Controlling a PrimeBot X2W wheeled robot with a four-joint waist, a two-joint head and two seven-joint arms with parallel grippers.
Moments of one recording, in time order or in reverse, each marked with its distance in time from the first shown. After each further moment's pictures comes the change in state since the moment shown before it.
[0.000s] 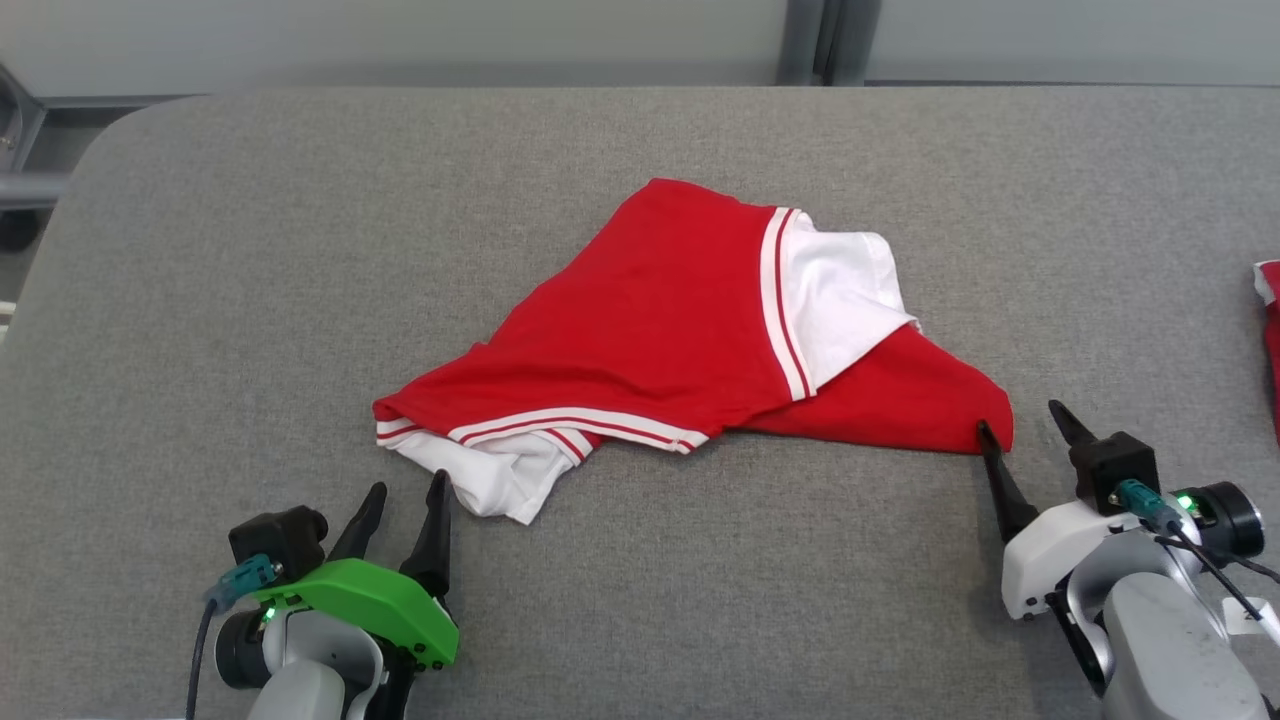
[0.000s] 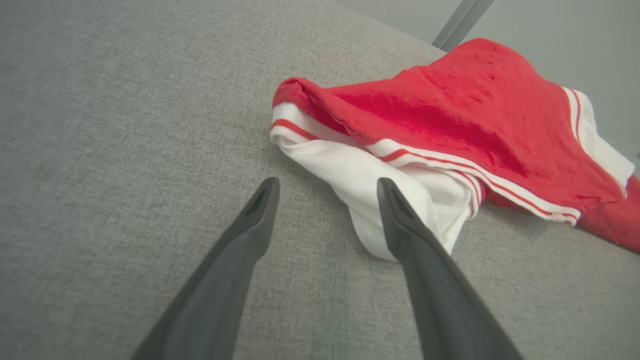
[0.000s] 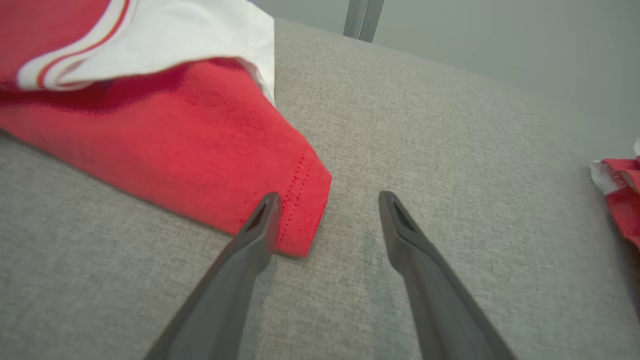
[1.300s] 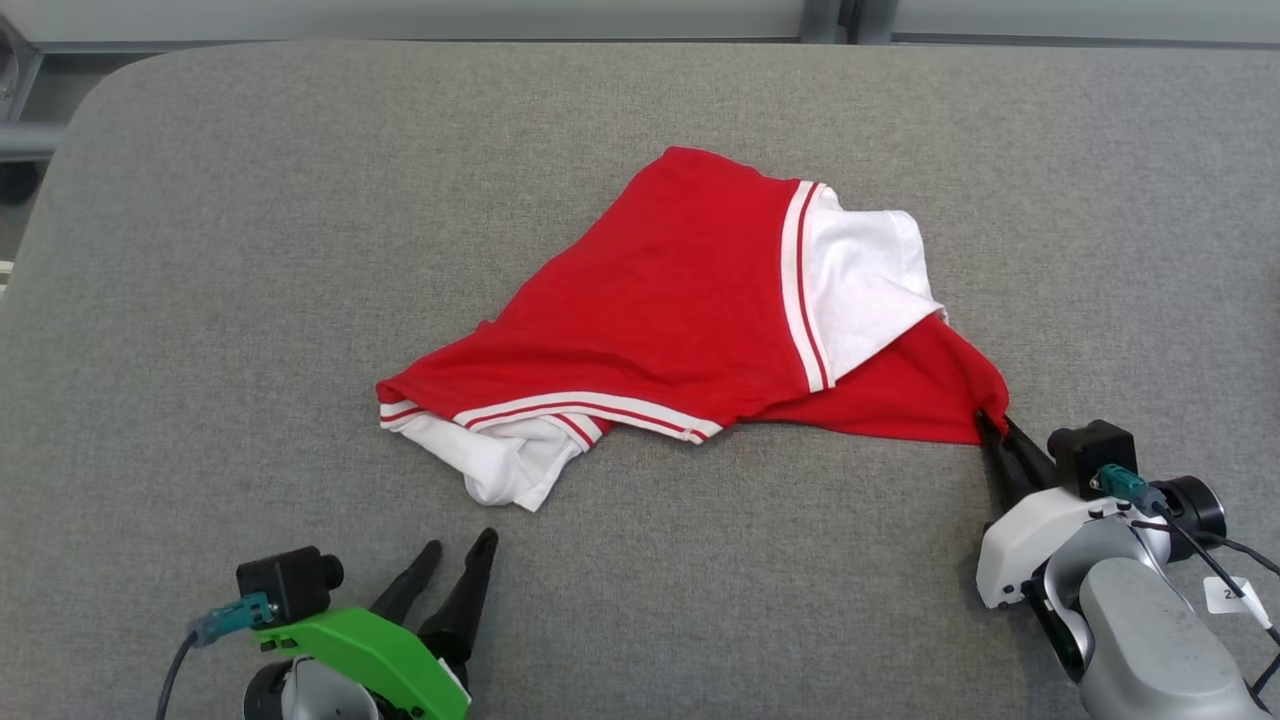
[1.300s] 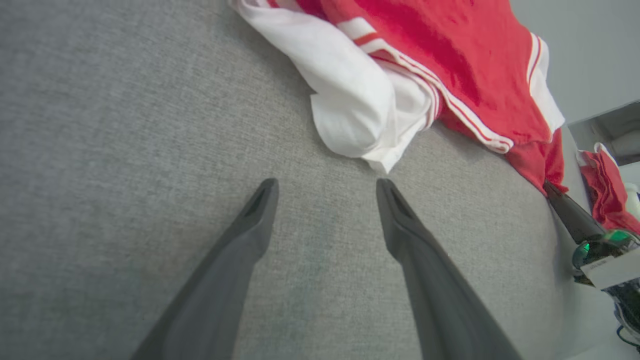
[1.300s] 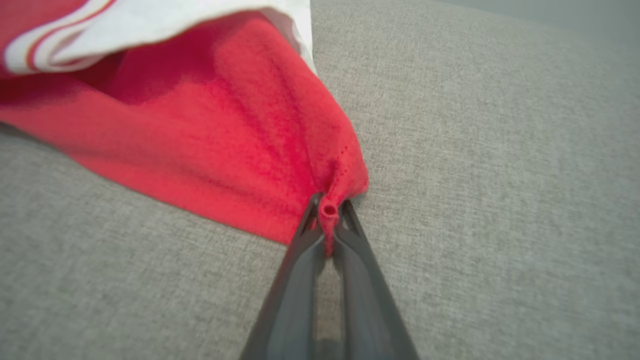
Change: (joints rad) left arm 0.181 0.077 -0.060 -0.304 -0.244 0.010 0.253; right arm -0.070 -0.004 0.108 0.138 0.145 0.002 -0.019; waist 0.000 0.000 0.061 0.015
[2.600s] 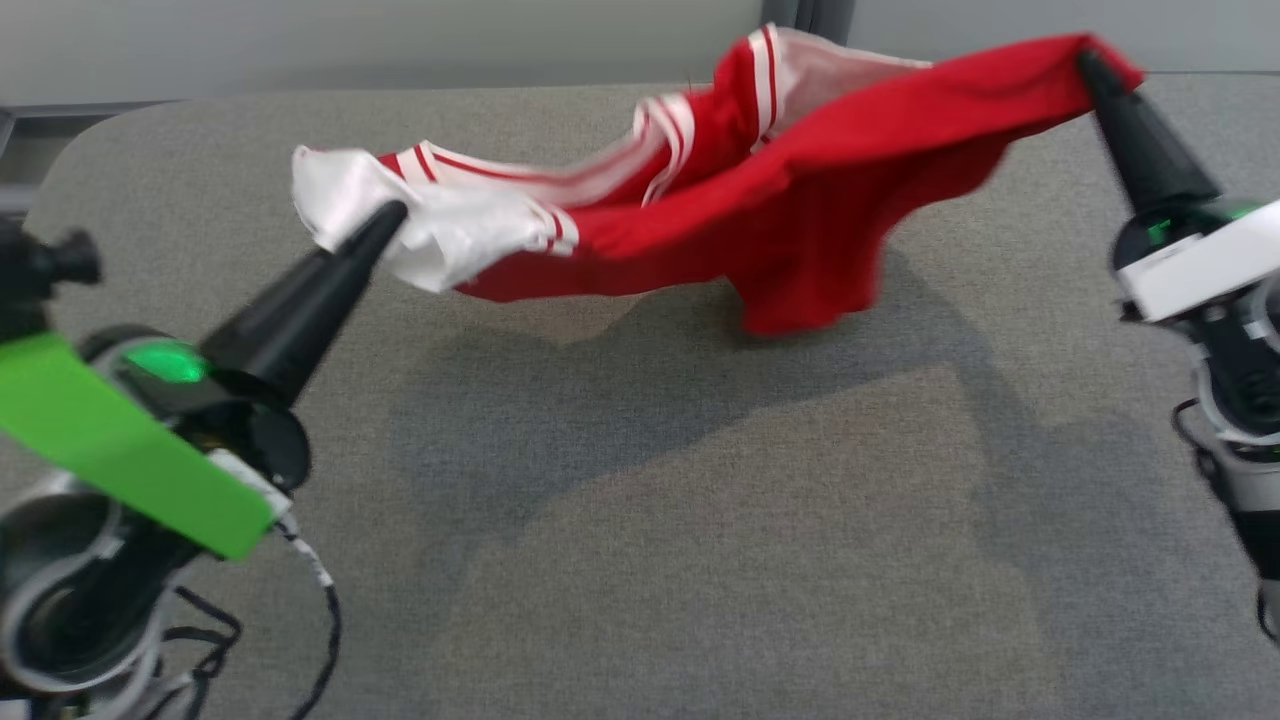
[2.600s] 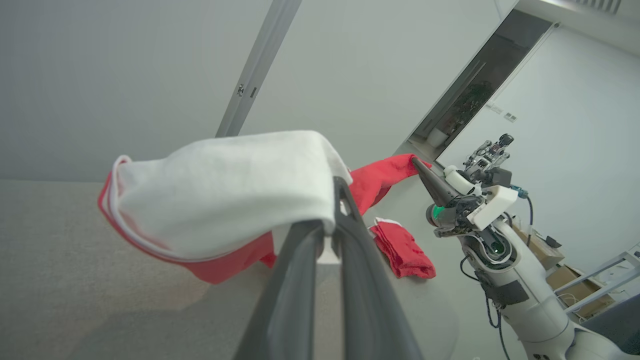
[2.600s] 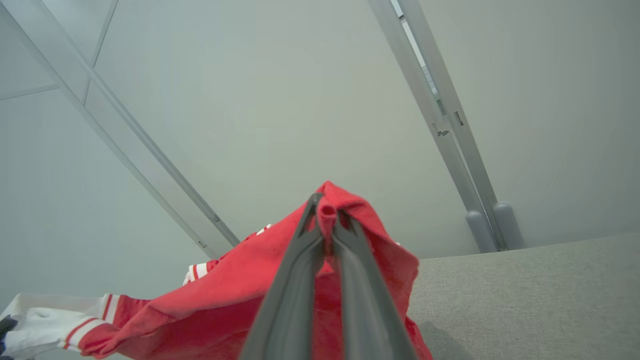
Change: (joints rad) left arm -0.311 0.265 0.022 -0.578 -0.415 0.053 0.277; right arm -0.166 -0.172 0.008 -0.670 0.854 -0.002 0.342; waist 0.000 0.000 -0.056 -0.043
